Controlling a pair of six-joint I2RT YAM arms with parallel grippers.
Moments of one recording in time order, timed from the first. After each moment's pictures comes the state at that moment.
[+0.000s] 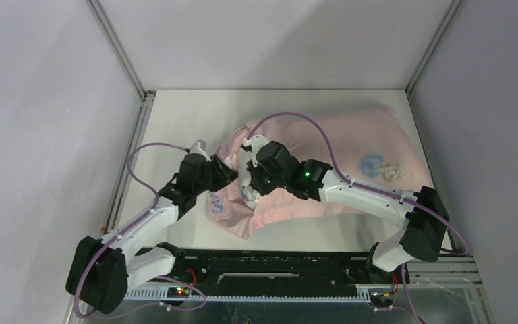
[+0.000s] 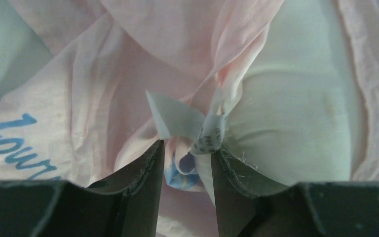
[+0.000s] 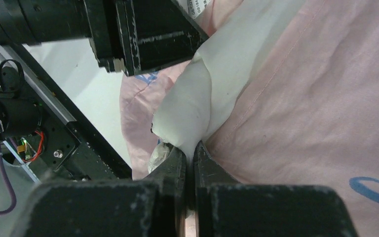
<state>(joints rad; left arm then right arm) -0.40 1.07 0.55 -0.05 0.11 -0.84 1.04 1.53 1.27 -0.42 0.06 0.34</state>
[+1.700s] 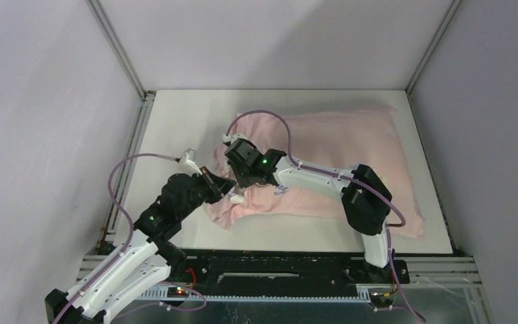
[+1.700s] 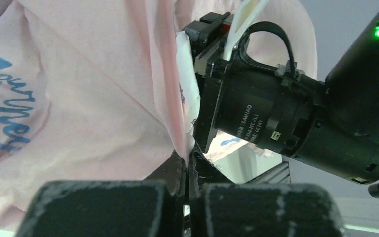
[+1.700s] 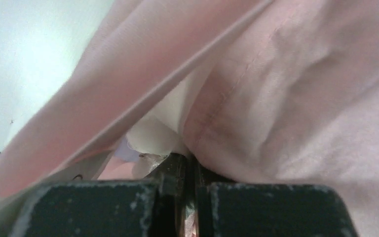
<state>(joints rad) -0.61 0.61 0.50 -0.22 -0.01 -0.91 1.01 1.95 1.58 -0.54 0.18 0.44</state>
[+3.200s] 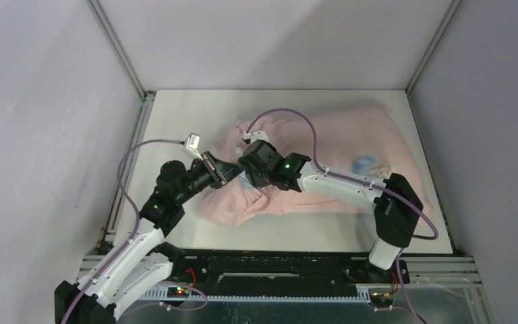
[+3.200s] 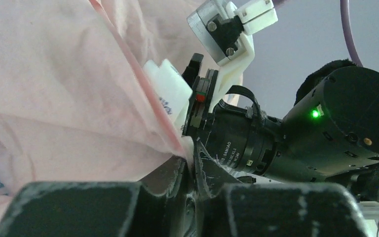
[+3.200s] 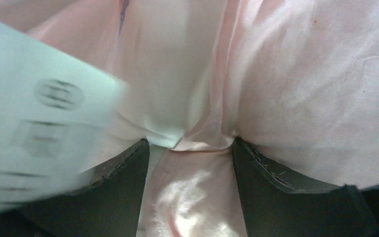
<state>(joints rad) -0.45 0.77 0.54 0.06 0.31 -0.93 1.01 1.73 1.37 -0.47 0.25 0.49</state>
